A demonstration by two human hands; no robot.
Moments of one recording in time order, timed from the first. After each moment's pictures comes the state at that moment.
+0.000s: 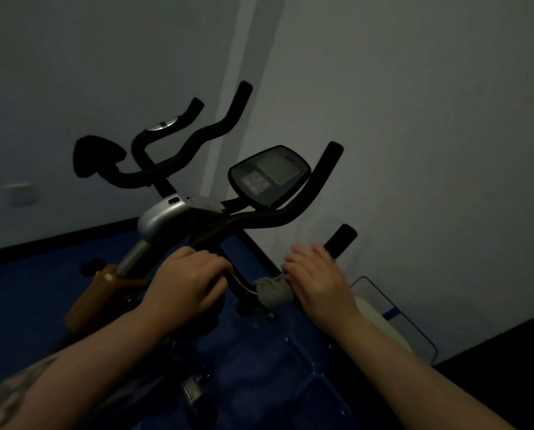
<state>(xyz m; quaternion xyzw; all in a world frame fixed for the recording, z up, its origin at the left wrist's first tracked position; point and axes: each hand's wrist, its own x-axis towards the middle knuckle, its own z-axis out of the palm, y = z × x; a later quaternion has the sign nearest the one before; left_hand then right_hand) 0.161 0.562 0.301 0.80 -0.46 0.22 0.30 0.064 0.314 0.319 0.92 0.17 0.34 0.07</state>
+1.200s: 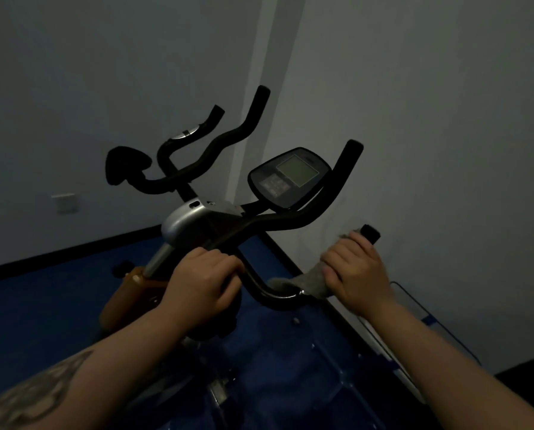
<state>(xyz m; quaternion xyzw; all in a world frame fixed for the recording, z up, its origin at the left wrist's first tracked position) 0.158 0.562 0.302 0.81 -0.43 0.25 0.30 0.078 0.277 0.332 0.93 0.09 0.34 0.09</state>
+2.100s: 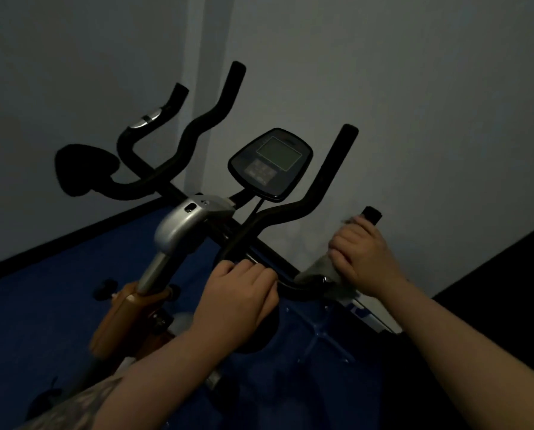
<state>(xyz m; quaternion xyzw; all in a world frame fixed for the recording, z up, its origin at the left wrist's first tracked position) 0.168 0.565 0.289 0.77 -0.49 0.30 0.27 0.072 0.309 0.342 0.96 -0.03 0.25 0.15</state>
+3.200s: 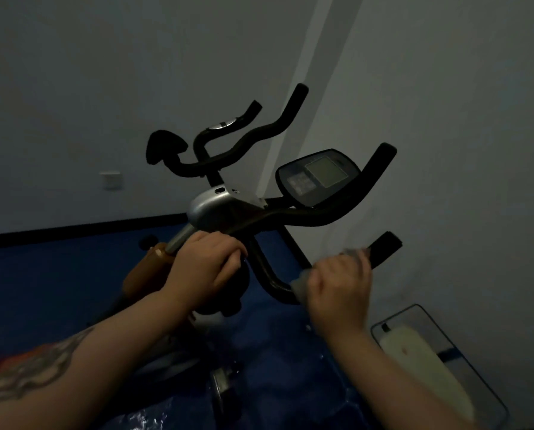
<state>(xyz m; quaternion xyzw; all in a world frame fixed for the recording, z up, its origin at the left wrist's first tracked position) 0.149 0.568 0.293 0.84 -0.33 0.25 0.35 0.072 0.344 0.303 0.93 -0.01 0.37 -0.01</state>
